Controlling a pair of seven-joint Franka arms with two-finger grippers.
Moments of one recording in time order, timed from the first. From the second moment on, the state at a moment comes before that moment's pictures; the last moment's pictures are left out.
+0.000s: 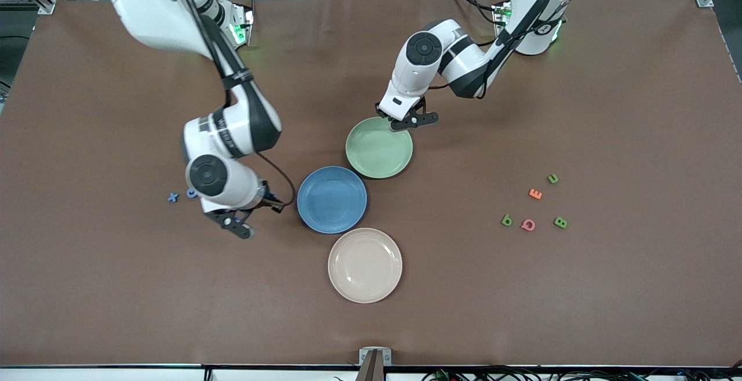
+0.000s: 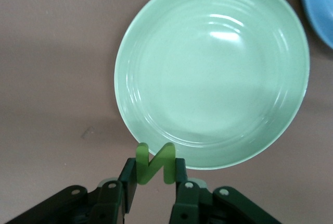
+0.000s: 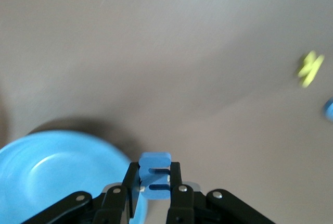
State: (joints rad) left arm -0.34 0.38 -0.57 -2.15 0.04 2.49 -1.17; right arm 0.47 0.58 -0.05 -1.62 0.12 2.07 0.94
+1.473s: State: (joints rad) left arm -0.25 0.50 -0.55 -1.97 0.14 2.45 -1.32; right arm 0.60 0.62 -0.08 -1.61 0.24 2.08 1.05
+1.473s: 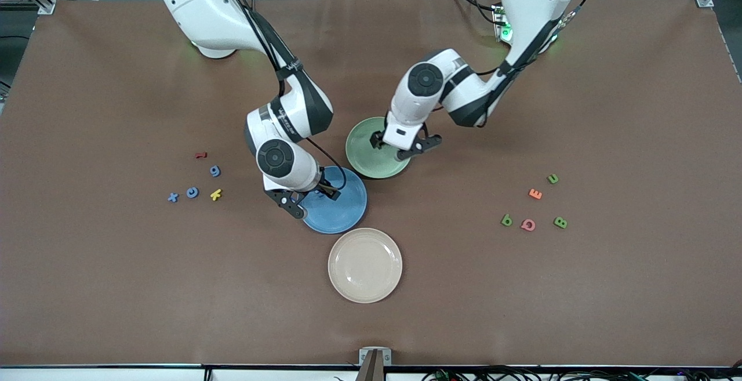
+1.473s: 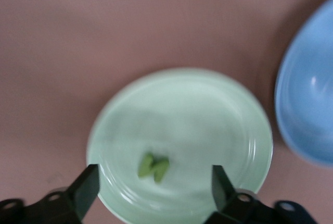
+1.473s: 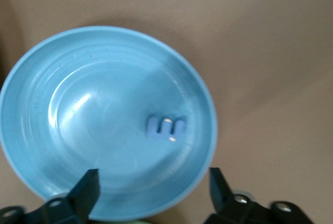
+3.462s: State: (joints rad) left arm 0.26 0.60 -0.55 -1.93 0.52 2.45 -0.35; right arm -0.04 0.46 -0.09 -1.95 0.06 2.28 -0.25
